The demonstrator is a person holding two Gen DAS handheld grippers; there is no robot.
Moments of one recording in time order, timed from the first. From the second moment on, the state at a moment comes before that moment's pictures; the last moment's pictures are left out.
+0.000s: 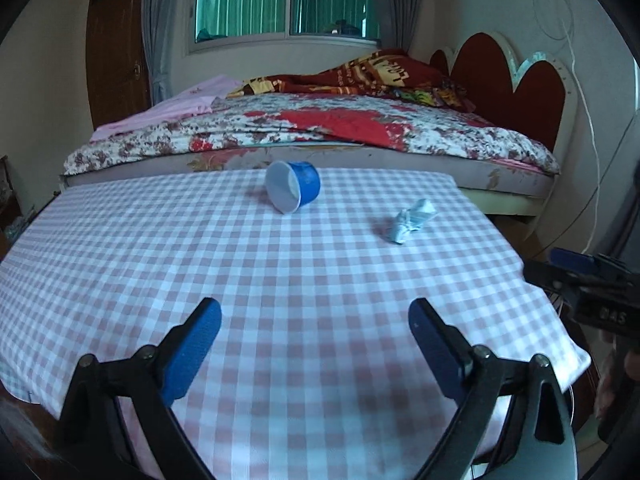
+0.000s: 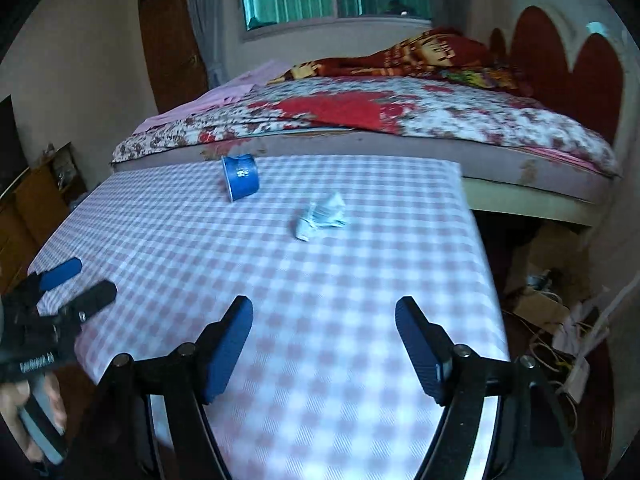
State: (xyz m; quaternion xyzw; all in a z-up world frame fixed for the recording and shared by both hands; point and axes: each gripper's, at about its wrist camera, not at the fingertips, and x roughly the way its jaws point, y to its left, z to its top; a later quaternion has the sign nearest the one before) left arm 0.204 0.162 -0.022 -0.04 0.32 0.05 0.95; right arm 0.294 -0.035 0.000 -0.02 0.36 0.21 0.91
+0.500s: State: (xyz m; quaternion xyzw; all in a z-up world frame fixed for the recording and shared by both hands) left arm 0.315 0.199 -0.053 -0.05 0.34 0.04 0.94; right arm 0.447 0.027 -0.072 0.04 0.45 0.22 0.87
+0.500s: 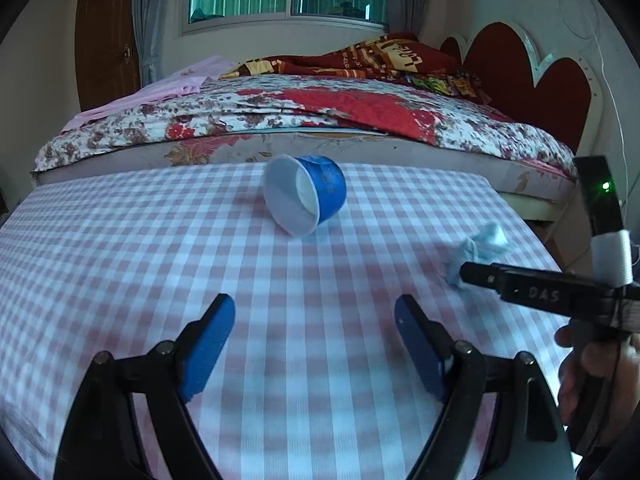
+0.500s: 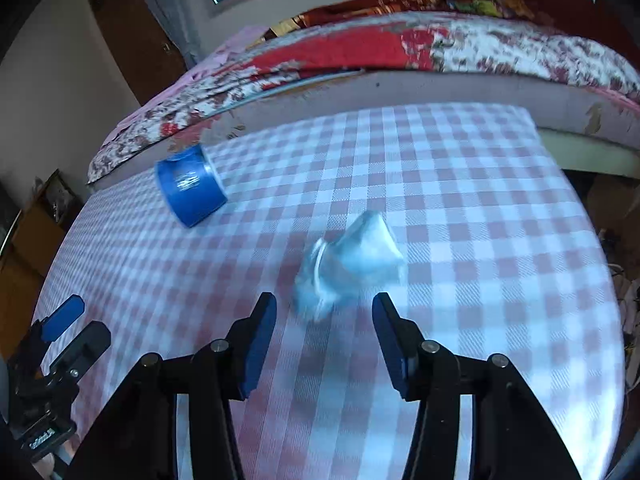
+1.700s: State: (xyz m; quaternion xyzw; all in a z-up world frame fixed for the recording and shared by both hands) left arm 0.419 0.203 -0.055 -0.03 0.34 -0.02 0.94; right arm 0.509 0.055 -0.037 -0.03 0.39 0.24 0.89
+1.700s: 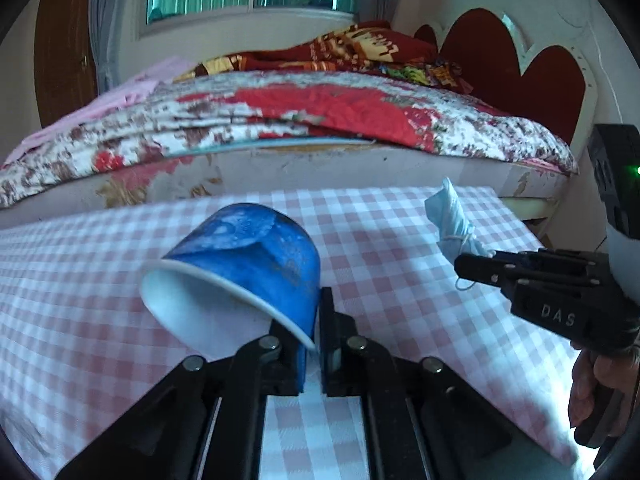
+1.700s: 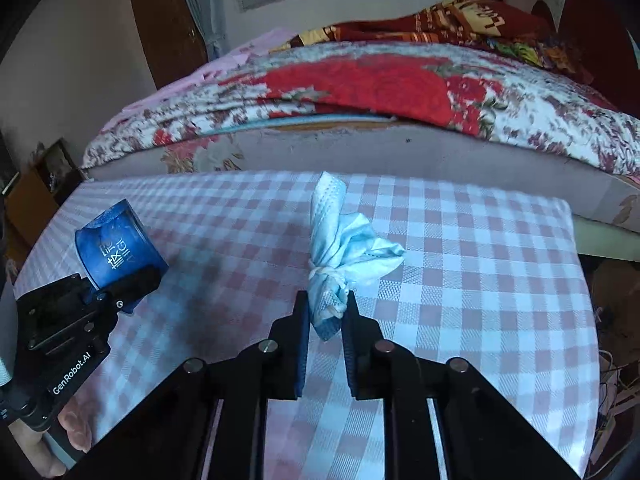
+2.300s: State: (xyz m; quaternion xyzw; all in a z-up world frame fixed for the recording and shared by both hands) left arm 0.316 0.167 -0.003 -0.04 0.32 -0.03 0.95; right arm 0.377 -0.007 0.036 -0.02 0.33 0.24 0.91
